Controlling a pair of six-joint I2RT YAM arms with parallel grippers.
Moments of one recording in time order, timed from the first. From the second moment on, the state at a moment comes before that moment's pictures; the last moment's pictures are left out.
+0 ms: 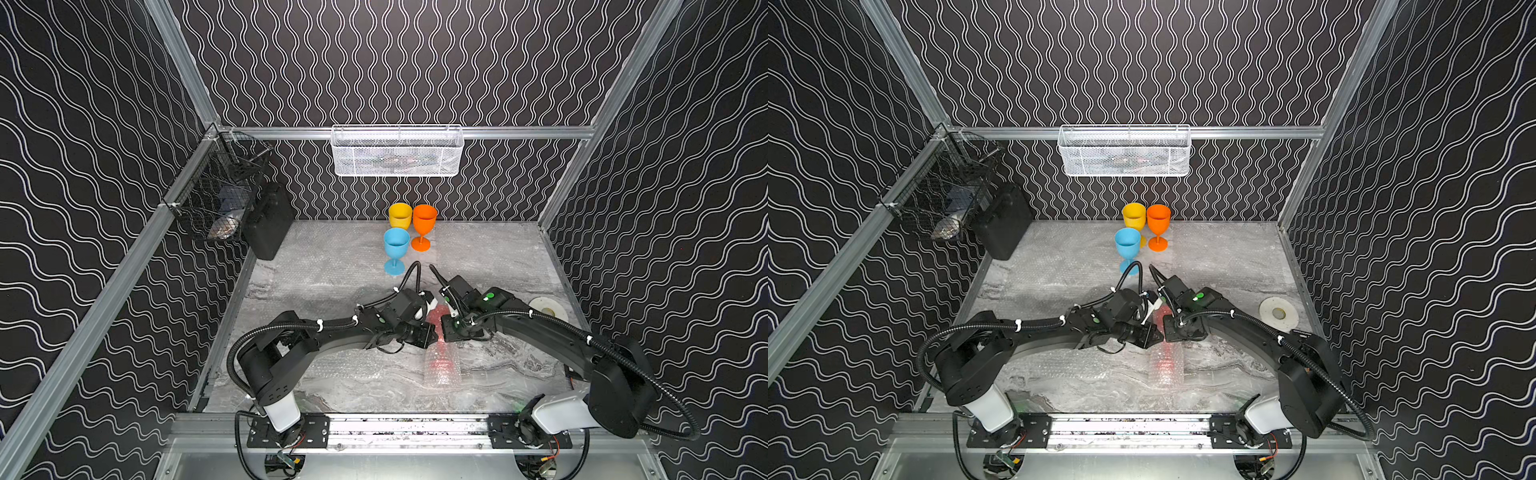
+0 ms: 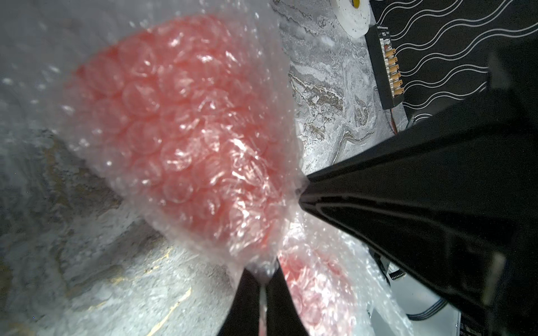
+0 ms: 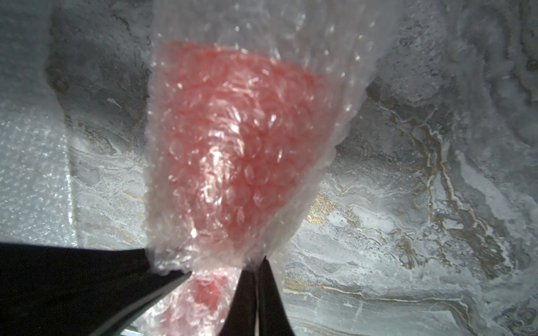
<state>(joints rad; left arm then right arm) -0.84 1.71 0.97 -0.04 0.37 -0.57 0.69 1.44 1.01 -0.88 0.05 0.52</state>
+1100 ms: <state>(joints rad) -0.80 1.68 0.95 -0.08 0.34 -0.55 0.69 1.43 0.99 -0.89 0.09 0.53</state>
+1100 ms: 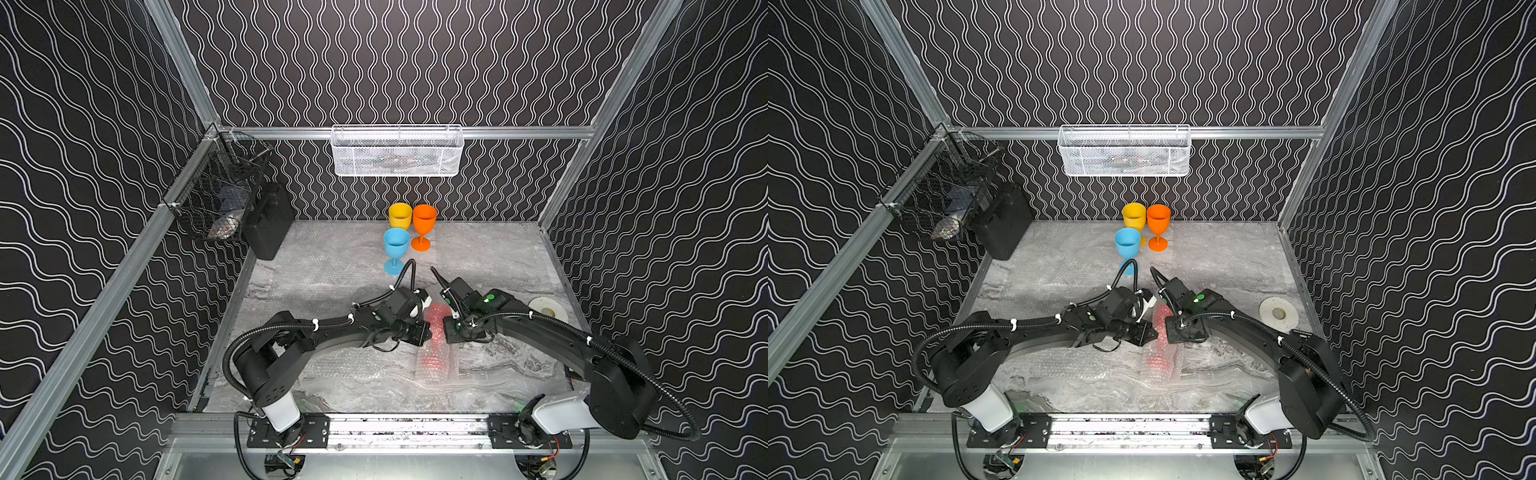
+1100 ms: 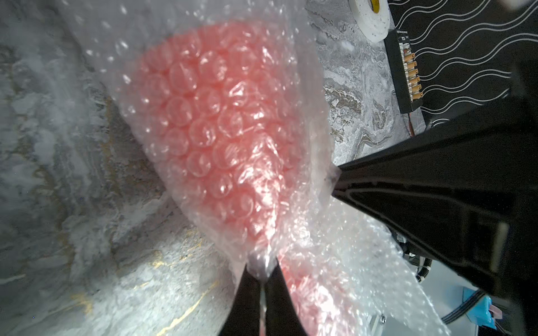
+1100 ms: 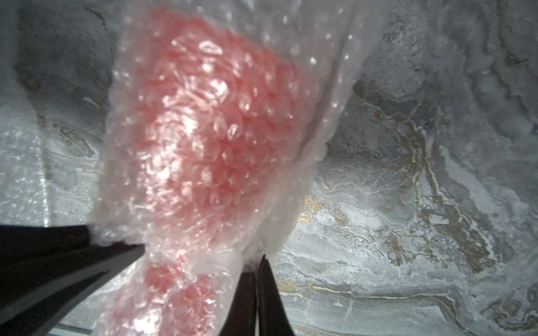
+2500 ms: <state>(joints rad) -0.92 2.10 1.43 -0.03 0.37 -0.55 0.08 1.16 0.91 -0.89 0.03 0.54</state>
